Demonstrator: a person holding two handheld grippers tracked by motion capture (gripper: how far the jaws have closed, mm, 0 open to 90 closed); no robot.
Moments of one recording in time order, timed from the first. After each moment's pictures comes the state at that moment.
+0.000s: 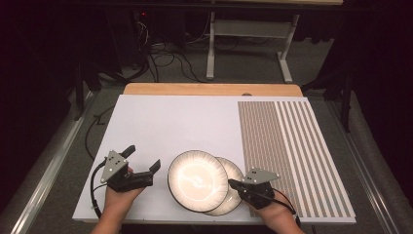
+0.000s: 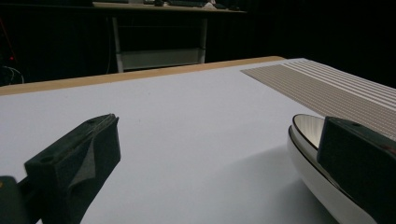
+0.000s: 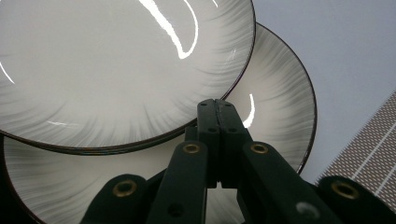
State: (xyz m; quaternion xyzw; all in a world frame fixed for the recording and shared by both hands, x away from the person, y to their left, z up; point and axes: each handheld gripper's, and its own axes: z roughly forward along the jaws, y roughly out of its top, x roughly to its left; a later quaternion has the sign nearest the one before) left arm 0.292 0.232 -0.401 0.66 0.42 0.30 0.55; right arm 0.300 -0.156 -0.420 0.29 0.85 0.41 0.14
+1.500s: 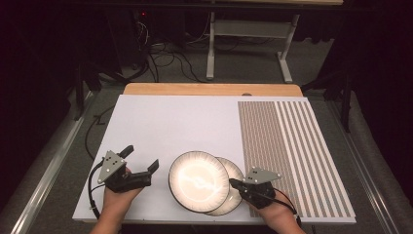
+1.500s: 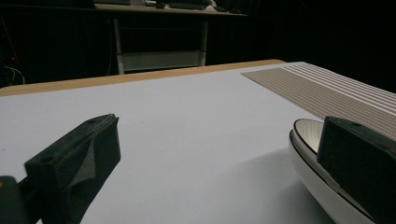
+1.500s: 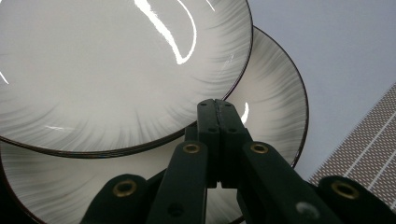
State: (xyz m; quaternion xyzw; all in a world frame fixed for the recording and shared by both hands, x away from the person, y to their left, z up) left arm 0.290 0.236 -0.399 0.65 0.42 0.30 0.56; right arm 0.301 -0.158 -0.418 0.29 0.85 0.41 0.15
